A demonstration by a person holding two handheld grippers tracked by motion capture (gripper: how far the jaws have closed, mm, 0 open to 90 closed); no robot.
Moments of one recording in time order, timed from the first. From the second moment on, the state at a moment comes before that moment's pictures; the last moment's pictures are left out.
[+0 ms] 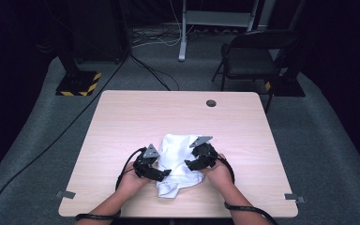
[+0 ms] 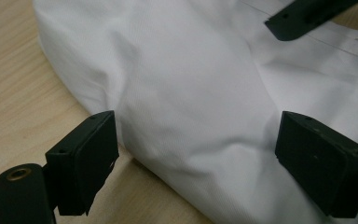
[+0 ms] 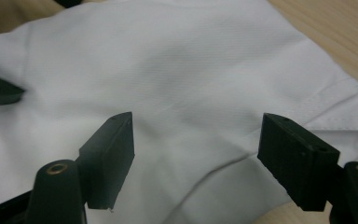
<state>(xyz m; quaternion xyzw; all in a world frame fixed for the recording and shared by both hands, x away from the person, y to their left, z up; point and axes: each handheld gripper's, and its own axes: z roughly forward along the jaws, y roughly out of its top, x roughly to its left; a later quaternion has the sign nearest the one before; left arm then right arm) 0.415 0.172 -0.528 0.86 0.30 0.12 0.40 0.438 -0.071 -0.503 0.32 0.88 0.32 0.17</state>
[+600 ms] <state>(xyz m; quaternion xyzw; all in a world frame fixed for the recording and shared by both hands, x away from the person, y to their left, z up) 0.420 0.172 -0.533 0.86 0.31 0.12 0.40 0.397 -0.078 -0.526 0.28 0.89 0.33 0.14</state>
